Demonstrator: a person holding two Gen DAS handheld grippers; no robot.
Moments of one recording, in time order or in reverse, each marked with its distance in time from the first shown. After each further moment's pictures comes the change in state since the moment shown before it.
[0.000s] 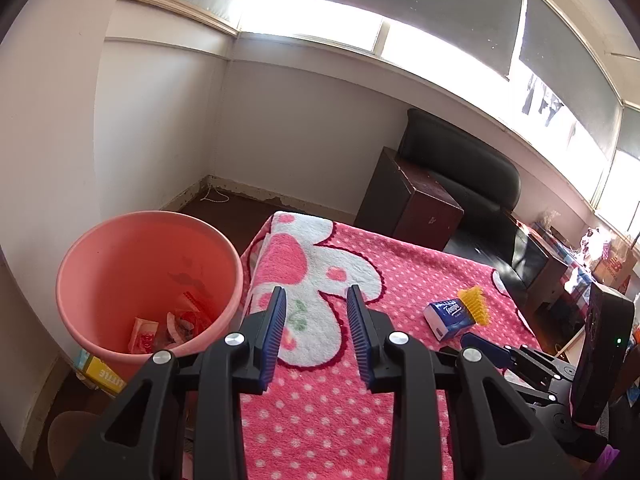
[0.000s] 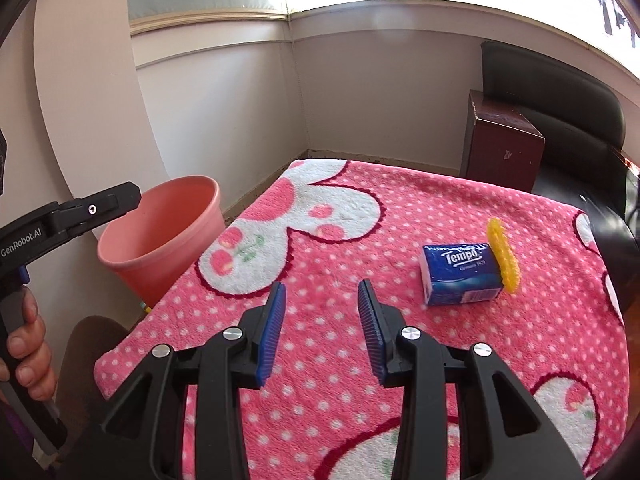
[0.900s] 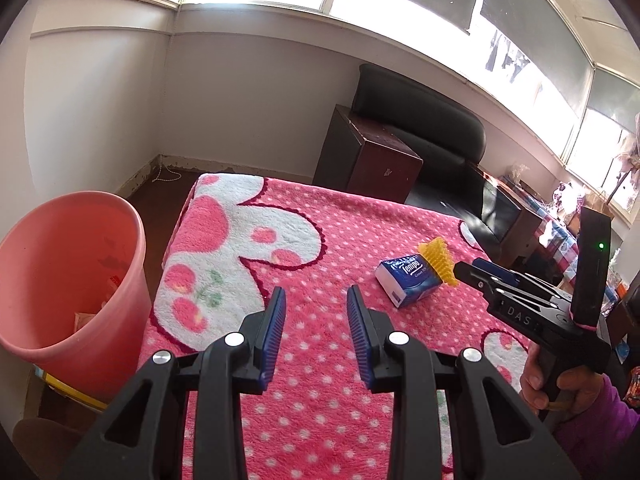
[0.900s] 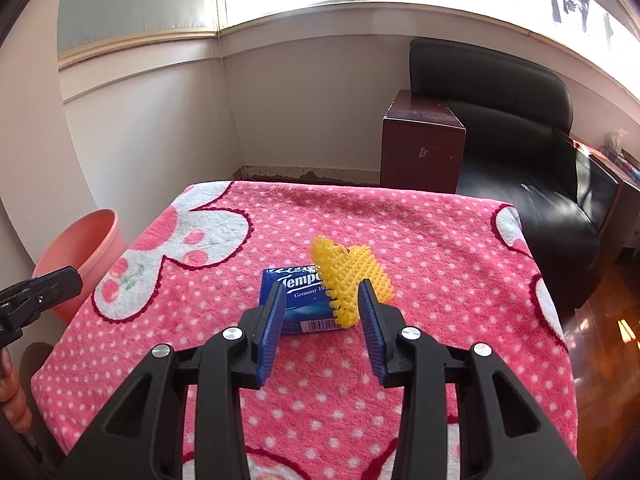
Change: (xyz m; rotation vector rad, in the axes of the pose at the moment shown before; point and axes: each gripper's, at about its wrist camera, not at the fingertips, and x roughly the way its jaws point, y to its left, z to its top) left arm 0.061 -0.055 -0.021 0.093 0.134 -0.126; right arm 0.011 -0.106 0.012 0.079 -0.046 -0.178
